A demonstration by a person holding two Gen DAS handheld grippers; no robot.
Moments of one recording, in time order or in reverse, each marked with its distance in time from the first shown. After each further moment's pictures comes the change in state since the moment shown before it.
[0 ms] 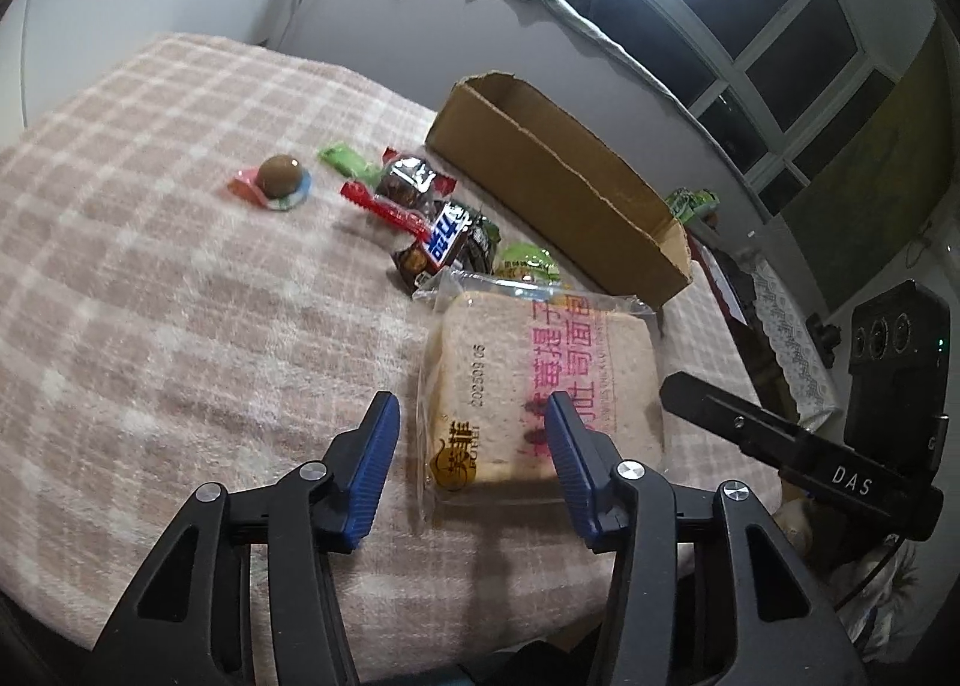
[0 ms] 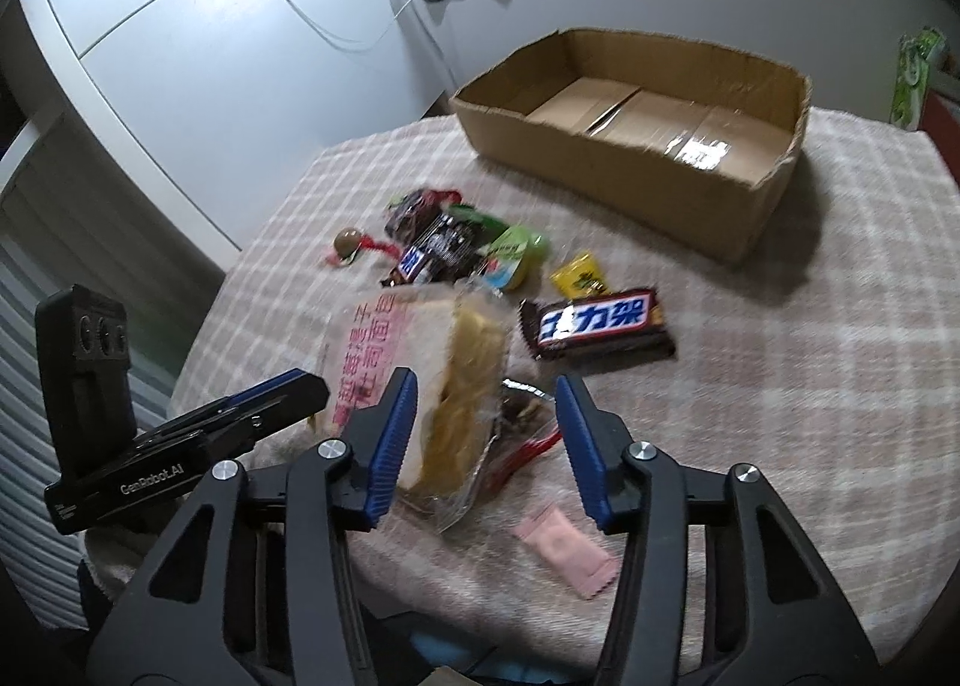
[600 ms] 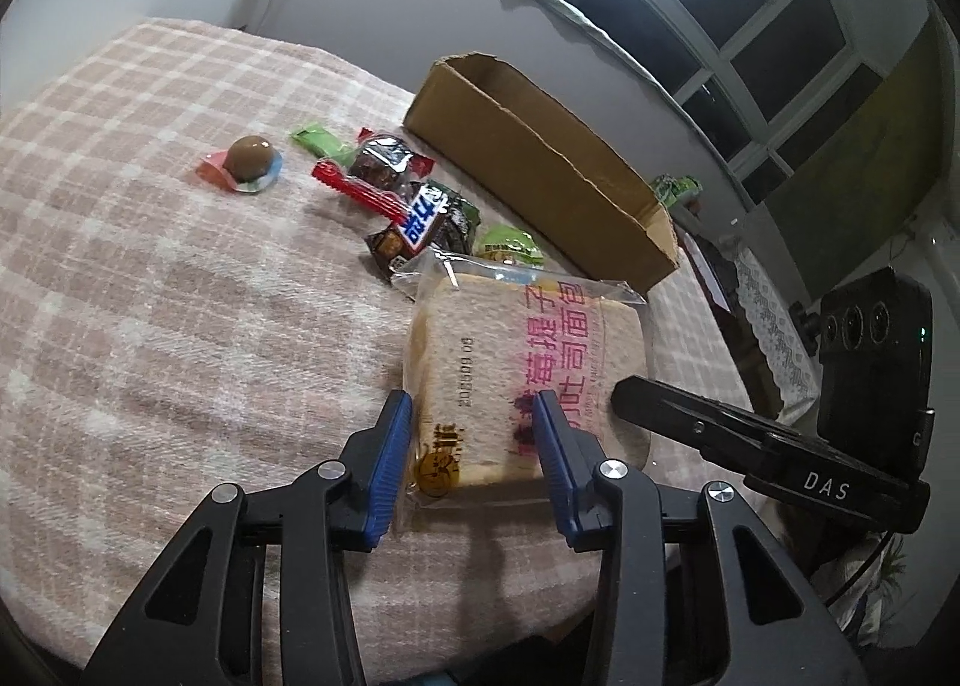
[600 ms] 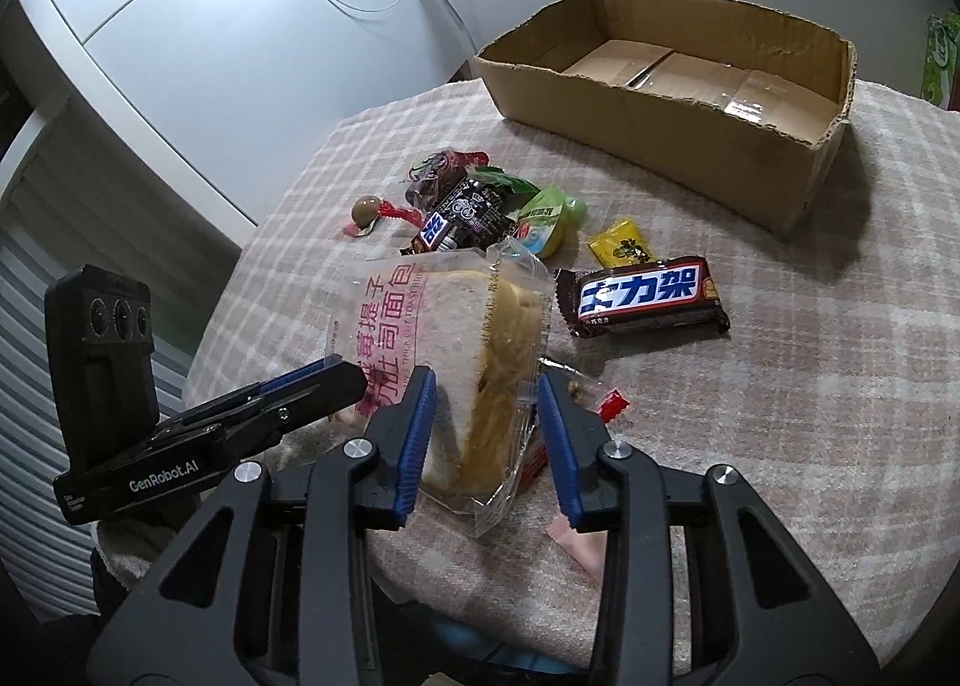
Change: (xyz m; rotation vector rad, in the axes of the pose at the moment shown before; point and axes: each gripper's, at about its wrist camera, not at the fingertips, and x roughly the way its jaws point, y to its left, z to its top) left arm 0.009 -0.004 0.001 0.020 0.032 -0.049; right arm 0.022 0.003 -0.002 0.001 0.065 0.061
